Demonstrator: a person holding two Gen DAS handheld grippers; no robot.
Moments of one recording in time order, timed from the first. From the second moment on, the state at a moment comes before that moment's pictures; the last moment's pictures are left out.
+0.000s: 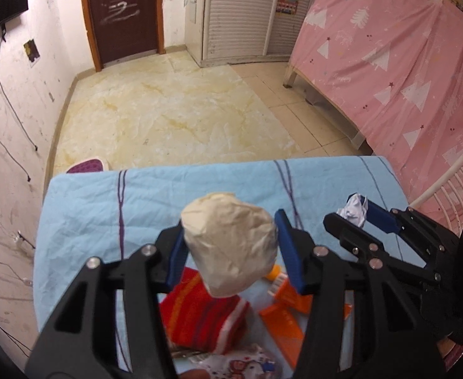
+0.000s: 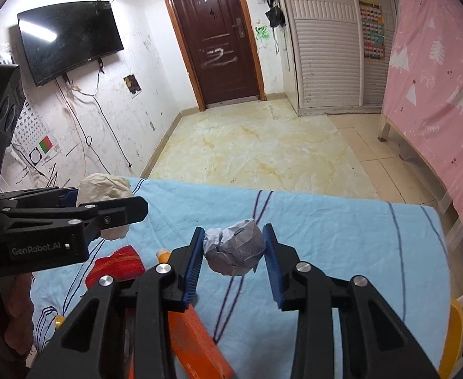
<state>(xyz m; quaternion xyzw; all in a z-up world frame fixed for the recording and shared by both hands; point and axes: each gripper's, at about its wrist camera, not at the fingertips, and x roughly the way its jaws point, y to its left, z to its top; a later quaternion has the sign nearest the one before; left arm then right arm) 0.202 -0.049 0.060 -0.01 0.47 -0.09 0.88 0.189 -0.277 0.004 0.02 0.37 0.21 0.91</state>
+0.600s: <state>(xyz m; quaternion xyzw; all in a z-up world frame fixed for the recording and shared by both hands) 0.184 -0.150 0.075 0.03 0.46 -0.15 0.87 0.147 -0.403 0.018 0.05 0.33 0.13 0.94</state>
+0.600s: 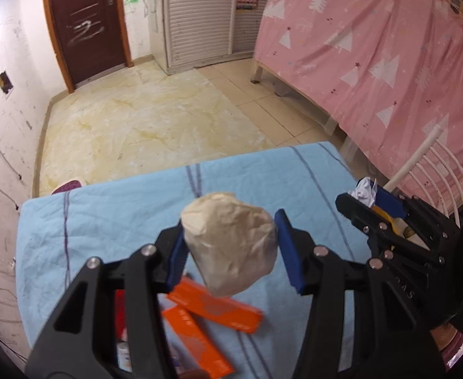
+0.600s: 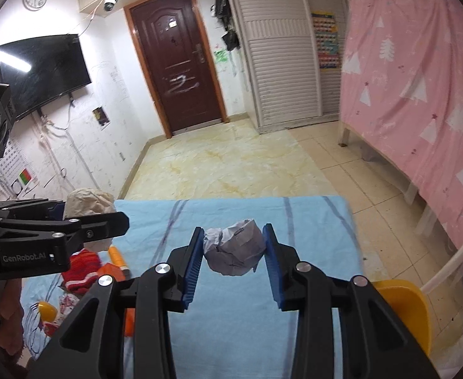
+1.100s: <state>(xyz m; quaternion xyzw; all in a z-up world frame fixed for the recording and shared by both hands) 0.160 -0.284 0.055 0.07 0.48 -0.24 0.84 0.092 -0.544 -0.007 0.11 0.31 0.01 0.94</state>
